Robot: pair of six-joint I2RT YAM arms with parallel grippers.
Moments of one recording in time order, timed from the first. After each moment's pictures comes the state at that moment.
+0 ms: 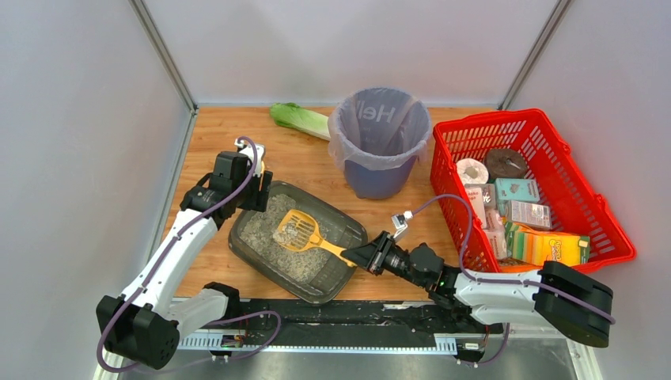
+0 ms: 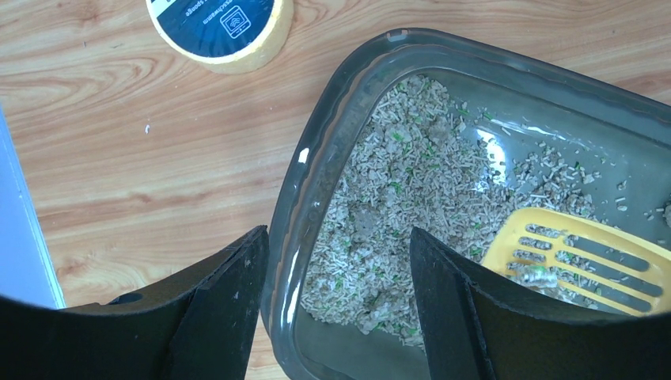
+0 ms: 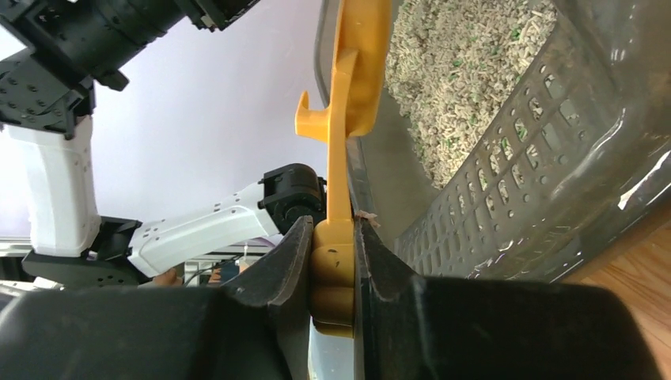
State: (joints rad) left arm -0.30 1.05 0.95 -0.71 -0.11 -0.01; right arm 1.12 1.04 0.11 0.88 0.09 1.36
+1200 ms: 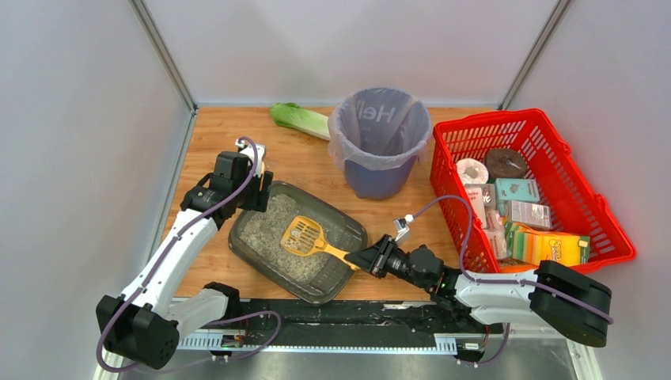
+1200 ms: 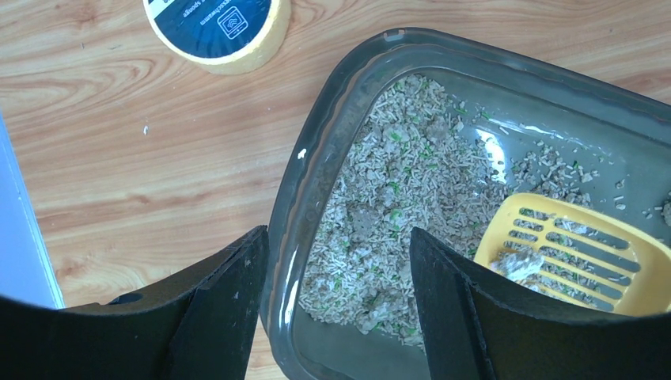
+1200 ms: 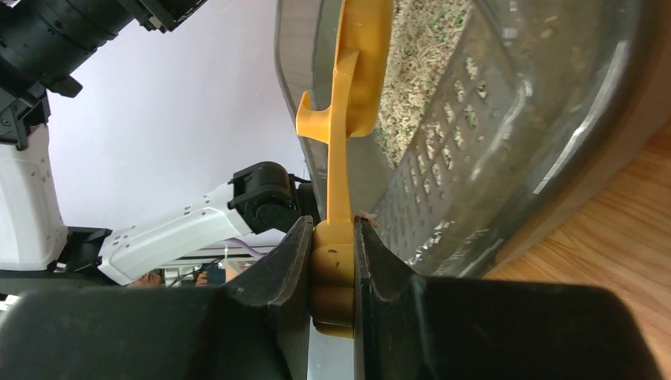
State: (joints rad) left arm -0.30 1.05 0.95 -0.71 -0.11 -0.01; right arm 1.10 1.06 0.06 0.87 0.08 1.38
